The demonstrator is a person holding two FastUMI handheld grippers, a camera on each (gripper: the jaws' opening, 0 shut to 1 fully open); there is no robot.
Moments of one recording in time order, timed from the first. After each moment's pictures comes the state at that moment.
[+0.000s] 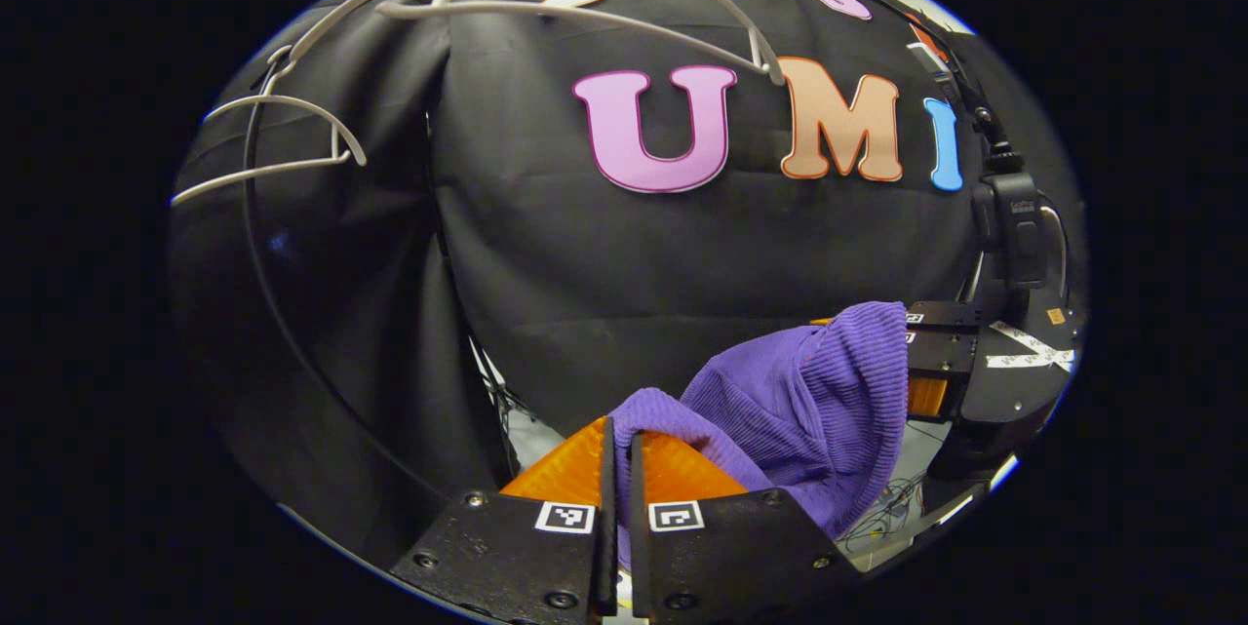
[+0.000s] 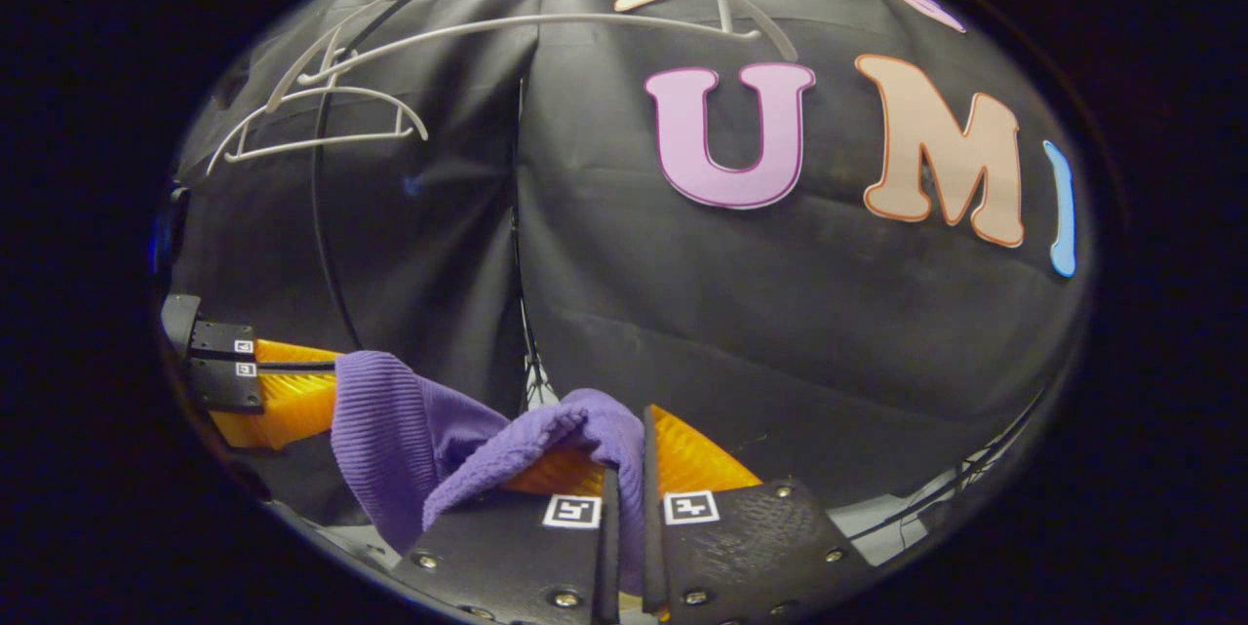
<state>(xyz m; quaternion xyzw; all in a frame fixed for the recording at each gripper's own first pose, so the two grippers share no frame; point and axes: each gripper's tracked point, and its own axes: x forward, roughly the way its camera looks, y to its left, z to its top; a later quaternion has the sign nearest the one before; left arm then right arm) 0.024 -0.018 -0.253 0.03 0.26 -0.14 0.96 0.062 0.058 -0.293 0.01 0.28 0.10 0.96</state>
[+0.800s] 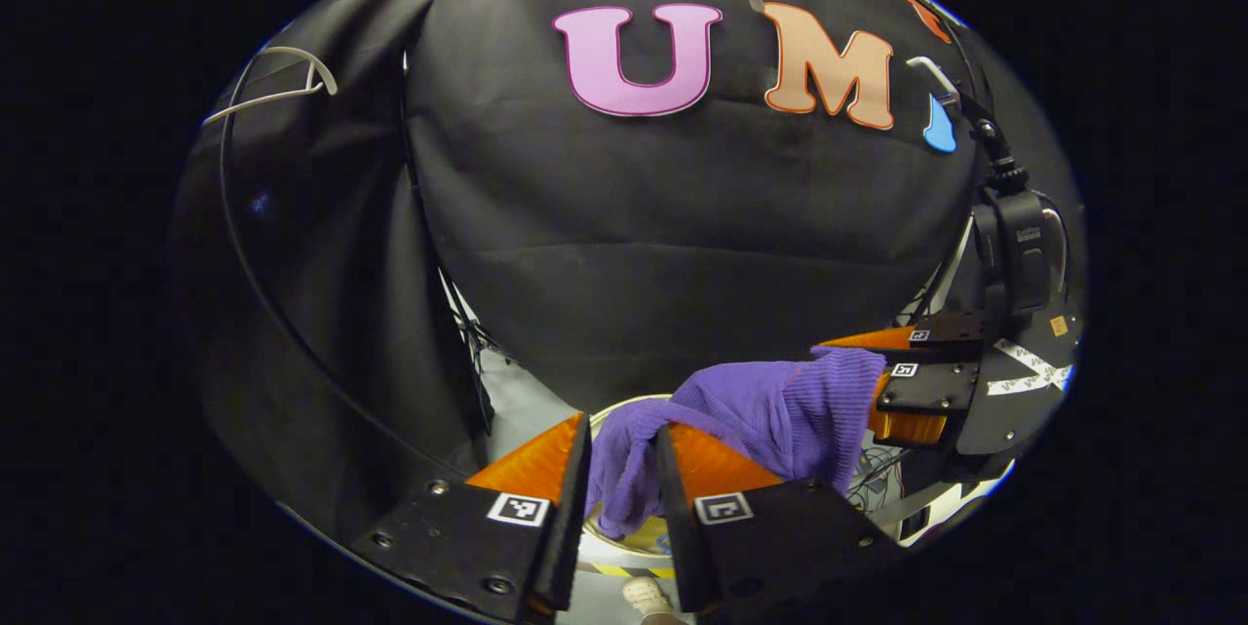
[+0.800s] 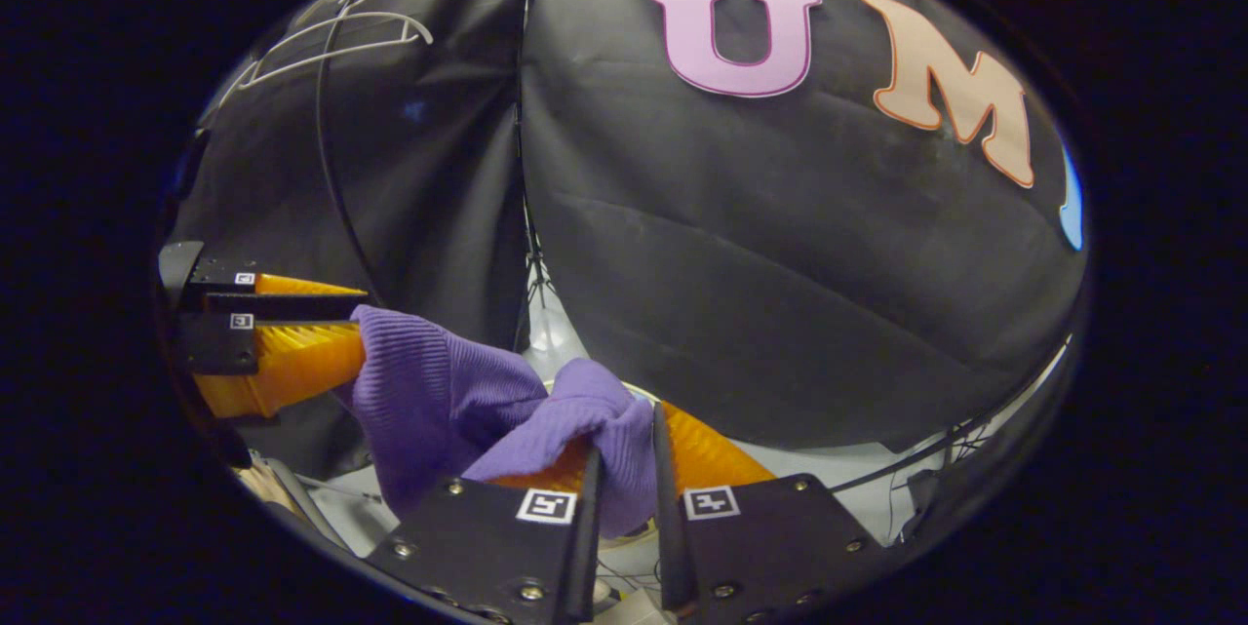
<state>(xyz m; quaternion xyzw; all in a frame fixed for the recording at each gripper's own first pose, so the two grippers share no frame) -0.022 -0.042 -0.319 0.02 0.35 -0.16 0.92 -0.011 0.048 -0.364 -0.01 0.40 0.12 0.91</state>
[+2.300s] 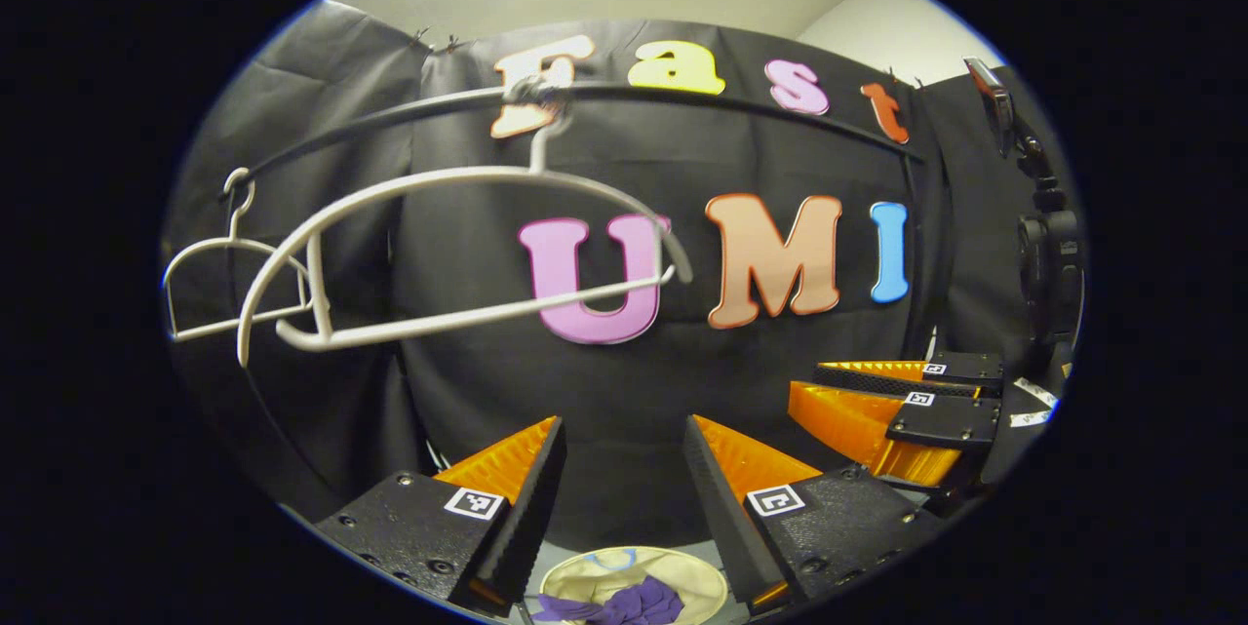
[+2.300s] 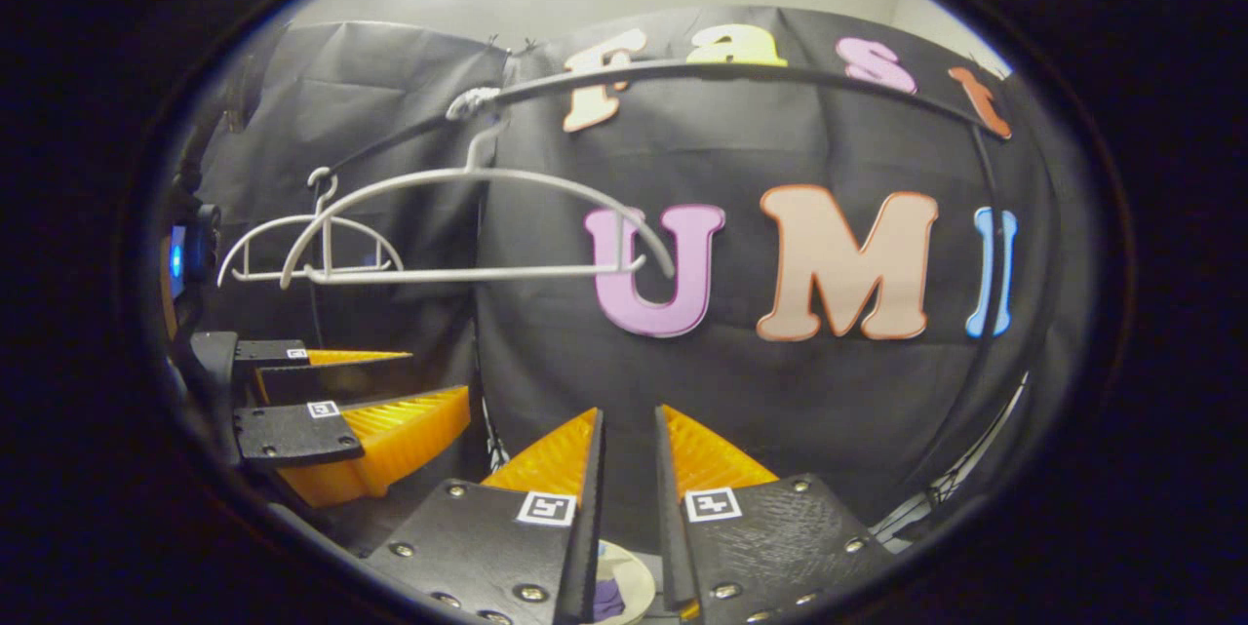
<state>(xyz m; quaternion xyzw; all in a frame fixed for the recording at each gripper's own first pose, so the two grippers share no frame) 0.032 -0.122 -0.054 -0.02 0.07 -0.19 0.98 0.033 -0.036 -0.080 0.03 0.10 0.01 0.99</state>
